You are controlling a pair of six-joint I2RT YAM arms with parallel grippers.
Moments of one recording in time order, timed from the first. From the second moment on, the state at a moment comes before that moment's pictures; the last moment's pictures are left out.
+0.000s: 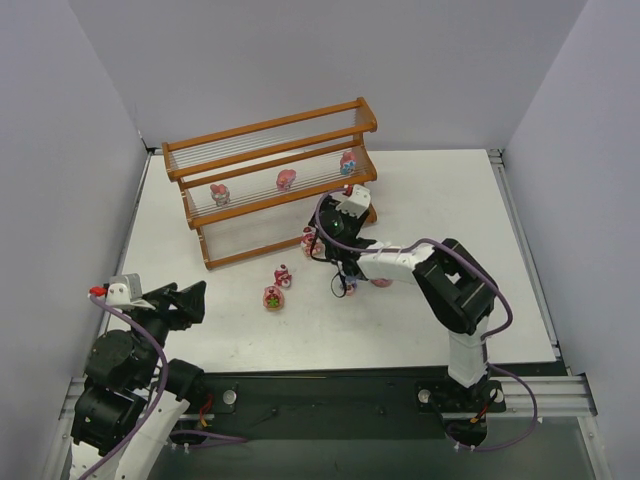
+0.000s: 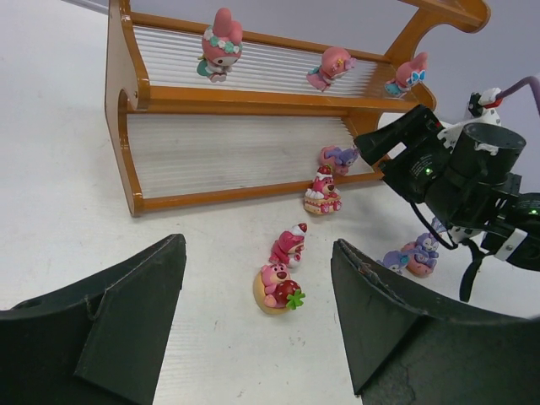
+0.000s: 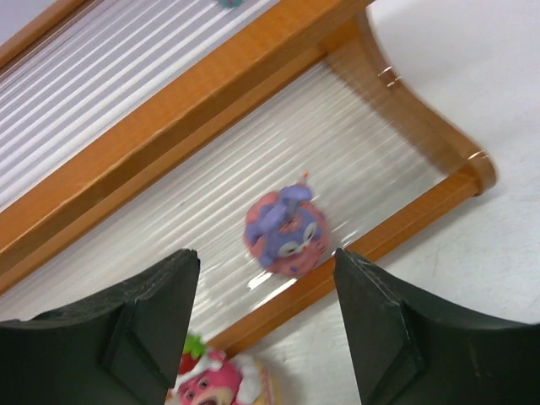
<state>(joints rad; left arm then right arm) -0.38 0.05 0.68 -0.69 -0.24 -0.45 0.77 1.94 1.10 0.42 0.85 0.68</state>
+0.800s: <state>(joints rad) -0.38 0.05 0.68 -0.69 -0.24 -0.45 0.78 2.04 1.28 0.17 0.45 0.55</state>
